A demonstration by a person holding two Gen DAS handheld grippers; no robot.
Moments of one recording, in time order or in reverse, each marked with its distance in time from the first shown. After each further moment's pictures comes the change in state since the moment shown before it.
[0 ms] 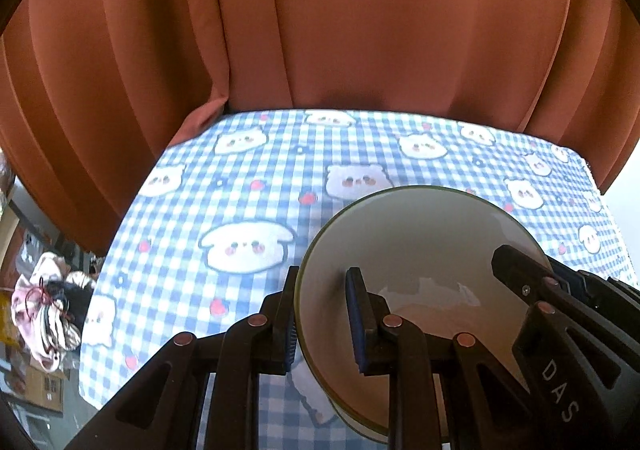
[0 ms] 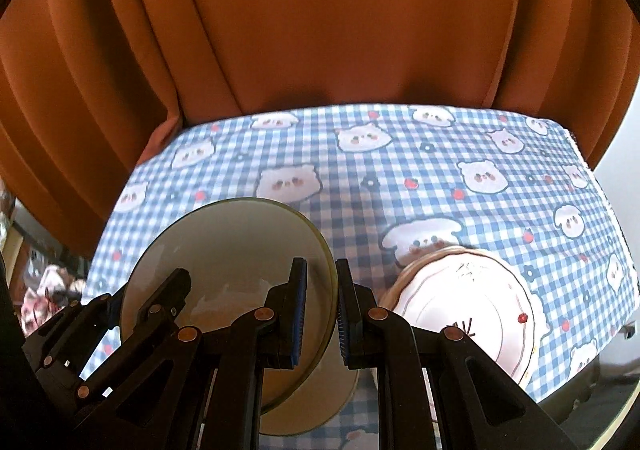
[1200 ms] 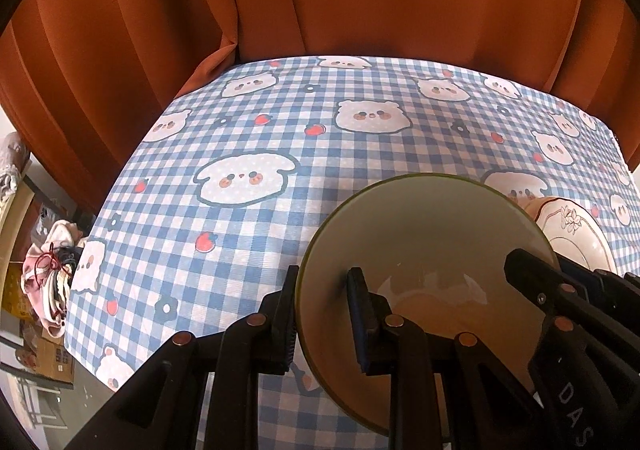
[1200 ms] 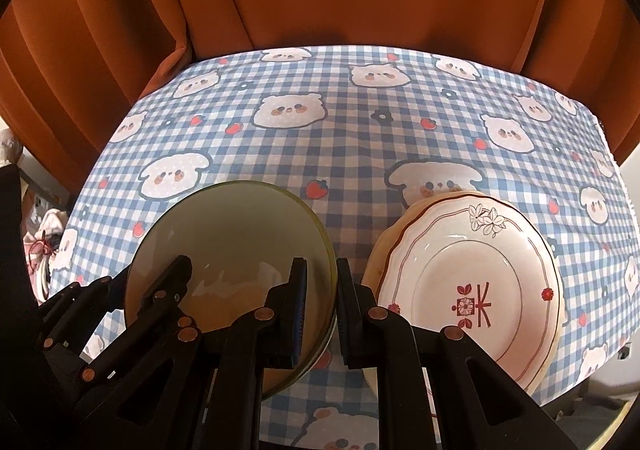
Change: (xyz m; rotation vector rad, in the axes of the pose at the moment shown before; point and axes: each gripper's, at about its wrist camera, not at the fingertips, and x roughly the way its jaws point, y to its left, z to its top) left arm 0.030 -0.019 -0.047 -0.016 0.097 0.093; right arm 0.040 -0.019 -0.047 -0.090 0.132 0.054
